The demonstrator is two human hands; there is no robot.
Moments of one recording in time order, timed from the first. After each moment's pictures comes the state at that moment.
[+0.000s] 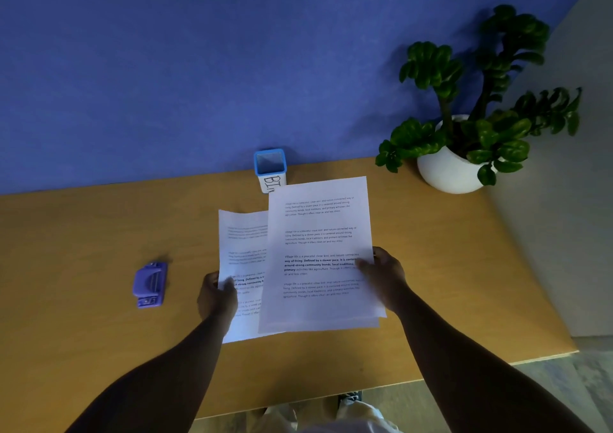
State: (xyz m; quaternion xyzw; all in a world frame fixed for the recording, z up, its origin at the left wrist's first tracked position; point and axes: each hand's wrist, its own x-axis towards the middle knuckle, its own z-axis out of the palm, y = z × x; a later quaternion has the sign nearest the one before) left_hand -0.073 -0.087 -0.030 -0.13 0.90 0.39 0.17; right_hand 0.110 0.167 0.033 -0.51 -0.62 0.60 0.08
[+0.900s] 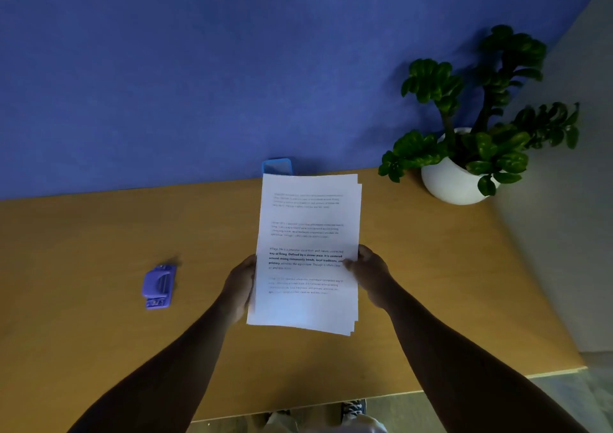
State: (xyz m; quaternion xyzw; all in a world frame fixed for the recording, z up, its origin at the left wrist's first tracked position) left_hand -0.073 -0.056 0.024 -0.02 0.70 0.57 0.43; right_hand 0.078 0.160 0.043 -0.46 -0.62 0.64 0.03
